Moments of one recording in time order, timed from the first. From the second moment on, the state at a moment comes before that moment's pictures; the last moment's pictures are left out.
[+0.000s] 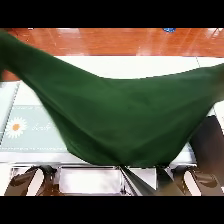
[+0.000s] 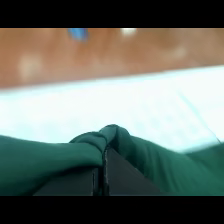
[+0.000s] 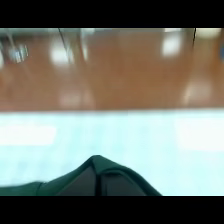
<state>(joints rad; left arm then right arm) 0.29 -0.66 1.26 0.65 -1.29 -1.22 -0.18 -0.56 1.43 -1.20 1.28 1.55</state>
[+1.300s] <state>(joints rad) 0.19 -1.46 1.03 0.60 -0.96 -1.16 -0.25 -1.14 0.95 -1.02 1.40 1.49</state>
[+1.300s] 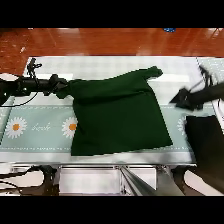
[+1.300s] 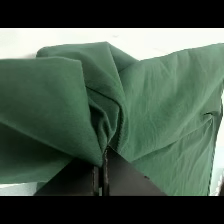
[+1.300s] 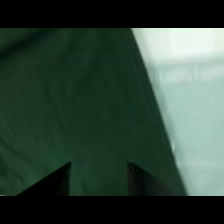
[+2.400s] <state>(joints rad) 0.19 -1.47 1.03 0.60 -0.98 -1.16 0.18 -1.09 0.38 -0.76 1.02 1.61</state>
